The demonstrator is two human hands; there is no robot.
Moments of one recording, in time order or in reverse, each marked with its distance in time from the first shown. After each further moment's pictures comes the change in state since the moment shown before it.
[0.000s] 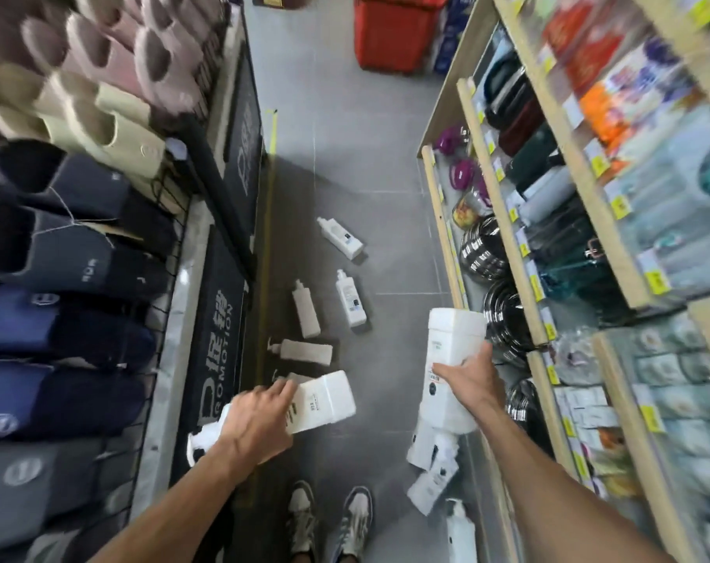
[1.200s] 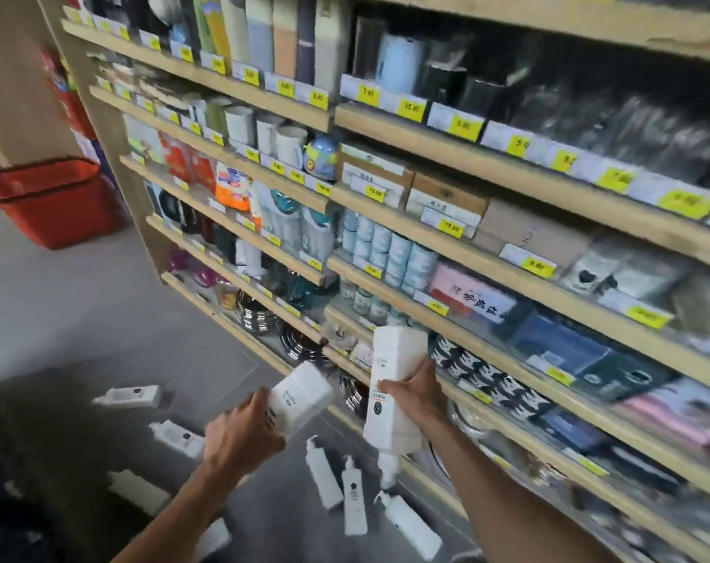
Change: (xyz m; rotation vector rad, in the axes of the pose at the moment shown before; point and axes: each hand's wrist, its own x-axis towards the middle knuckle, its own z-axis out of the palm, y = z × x) left_hand -0.058 0.273 -0.126 0.028 0.190 0.497; right_hand -0.201 0.221 -0.194 0.623 0.414 0.317
